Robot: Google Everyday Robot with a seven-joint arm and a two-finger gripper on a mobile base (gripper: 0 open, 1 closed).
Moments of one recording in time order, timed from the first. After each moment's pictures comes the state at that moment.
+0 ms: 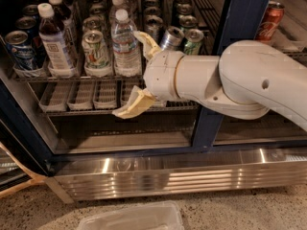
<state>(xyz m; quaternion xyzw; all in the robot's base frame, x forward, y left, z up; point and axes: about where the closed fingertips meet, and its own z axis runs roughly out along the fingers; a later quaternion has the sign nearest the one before) 0.512 0.063 0.947 -0.59 0.53 0.13 0.60</state>
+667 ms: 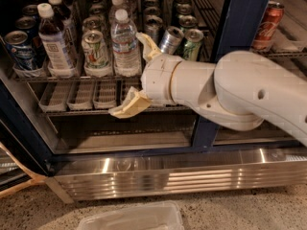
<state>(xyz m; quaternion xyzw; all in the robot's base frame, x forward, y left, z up) 0.515 0.066 0.945 -0.56 0.54 0.12 0.61</state>
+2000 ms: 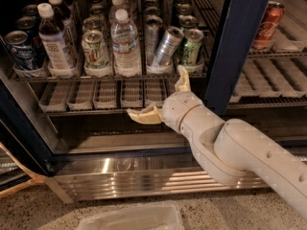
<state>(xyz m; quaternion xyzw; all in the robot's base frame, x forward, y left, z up) 0.556 -0.009 0.876 -0.32 0.63 0.10 0.69</state>
